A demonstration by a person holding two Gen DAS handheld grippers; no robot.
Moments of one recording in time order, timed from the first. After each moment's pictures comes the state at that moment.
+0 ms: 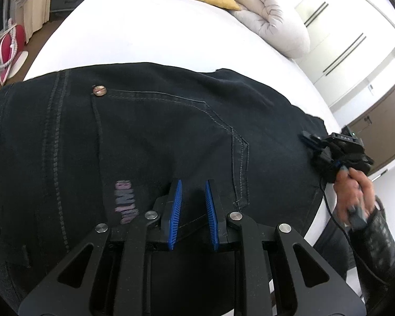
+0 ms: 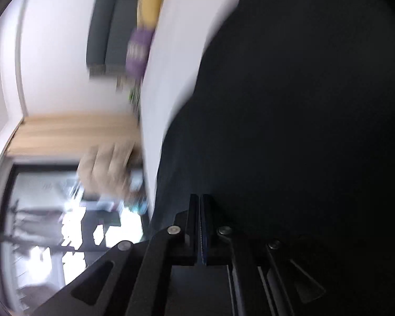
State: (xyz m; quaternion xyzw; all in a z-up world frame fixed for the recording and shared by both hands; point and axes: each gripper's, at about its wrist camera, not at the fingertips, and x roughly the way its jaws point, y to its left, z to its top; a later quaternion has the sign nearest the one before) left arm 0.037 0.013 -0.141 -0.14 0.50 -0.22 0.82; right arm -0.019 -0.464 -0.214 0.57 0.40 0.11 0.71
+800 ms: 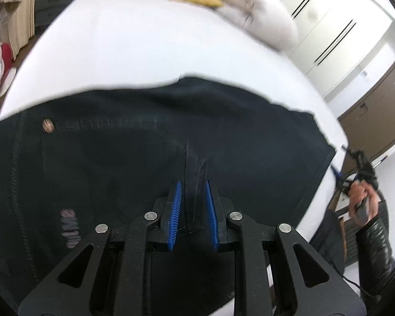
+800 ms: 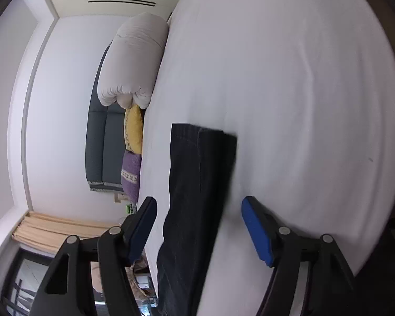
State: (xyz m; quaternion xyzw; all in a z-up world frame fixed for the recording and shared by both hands) left arm 0.039 -0.030 -0.119 -0.10 0.51 -0.24 0.82; right arm -0.190 -0.634 -0.194 0.65 0.21 -0.09 0.73
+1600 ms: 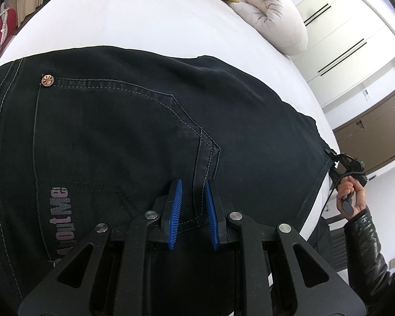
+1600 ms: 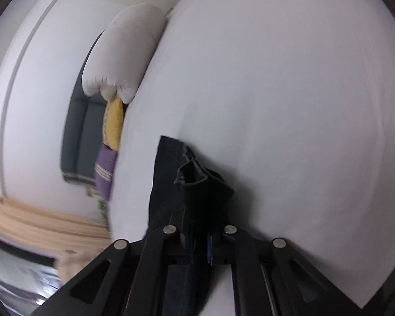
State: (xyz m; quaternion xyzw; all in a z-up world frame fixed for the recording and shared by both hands) left arm 0.051 -0.008 -0.146 -0.17 0.53 -0.24 0.80; right arm -0.144 -0.643 -0.182 0.57 0.27 -0.13 0.77
